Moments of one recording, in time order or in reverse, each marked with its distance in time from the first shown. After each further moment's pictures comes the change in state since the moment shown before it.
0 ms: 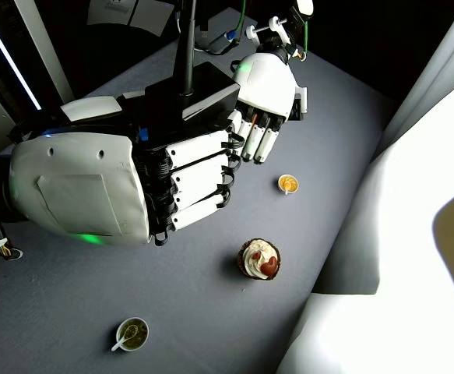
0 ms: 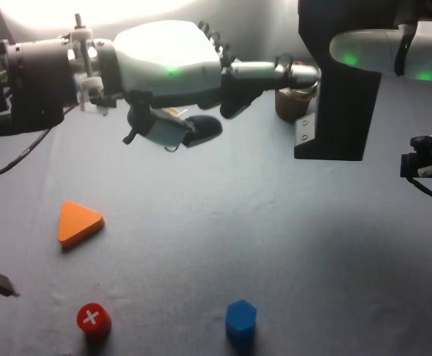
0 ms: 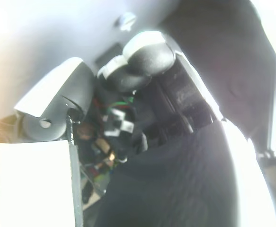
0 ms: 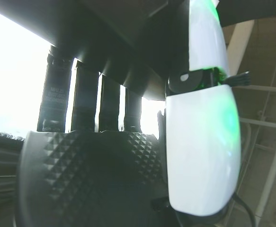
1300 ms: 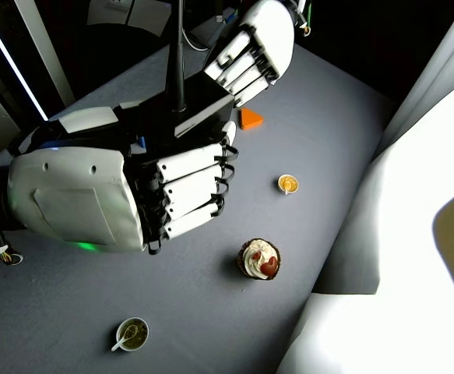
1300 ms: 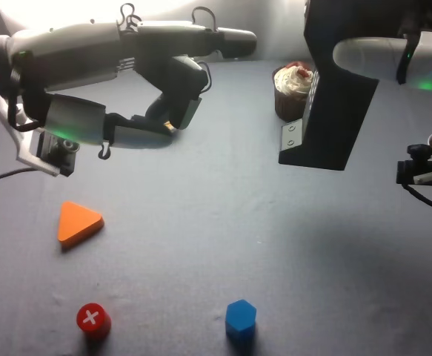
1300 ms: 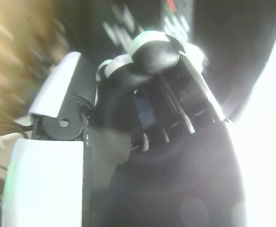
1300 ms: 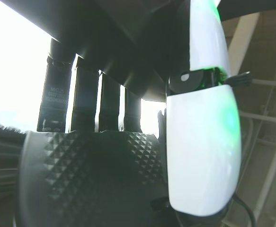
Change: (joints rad) left arm 0.114 0.163 -0.022 -0.148 -0.342 -0.663; right arm -0.052 -0.034 0.023 0.032 0.081 0.015
